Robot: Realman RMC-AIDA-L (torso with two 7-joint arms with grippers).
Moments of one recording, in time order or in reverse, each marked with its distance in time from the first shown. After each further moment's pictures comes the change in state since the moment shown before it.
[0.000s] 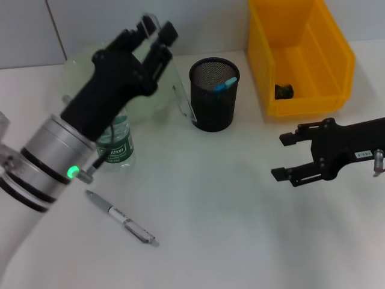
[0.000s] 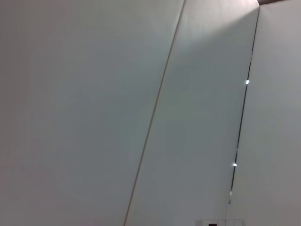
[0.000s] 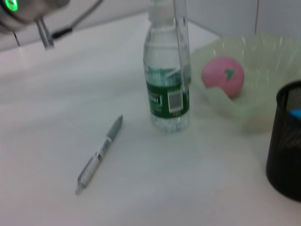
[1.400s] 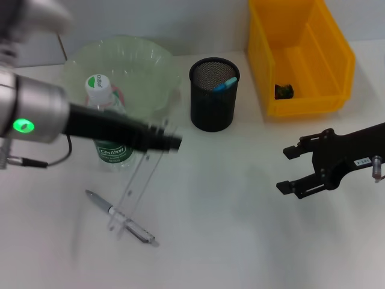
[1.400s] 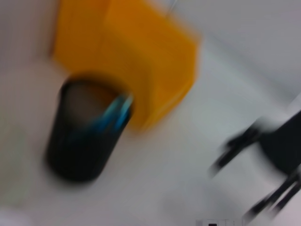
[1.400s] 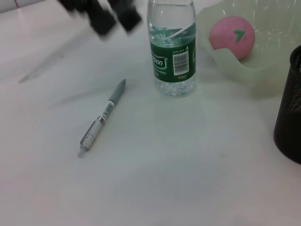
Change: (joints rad) left arm -0.106 0.012 -0.767 0.840 2.190 0.296 -1.922; right arm 0.035 -0.001 -0.032 -0.004 -0.117 -0.003 0.045
